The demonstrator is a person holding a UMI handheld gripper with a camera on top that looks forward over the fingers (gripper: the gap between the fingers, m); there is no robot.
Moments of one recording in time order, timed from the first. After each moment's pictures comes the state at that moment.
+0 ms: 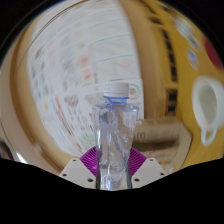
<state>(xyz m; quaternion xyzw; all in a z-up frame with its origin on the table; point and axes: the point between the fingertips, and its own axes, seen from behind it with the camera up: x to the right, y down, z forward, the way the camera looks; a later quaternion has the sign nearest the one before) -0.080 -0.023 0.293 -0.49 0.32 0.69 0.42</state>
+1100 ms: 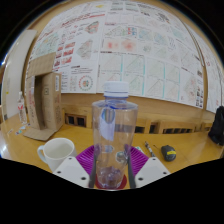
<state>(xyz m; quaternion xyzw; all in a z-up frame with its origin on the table) 0.164 0.005 0.087 -0.79 -0.05 0.00 0.61</state>
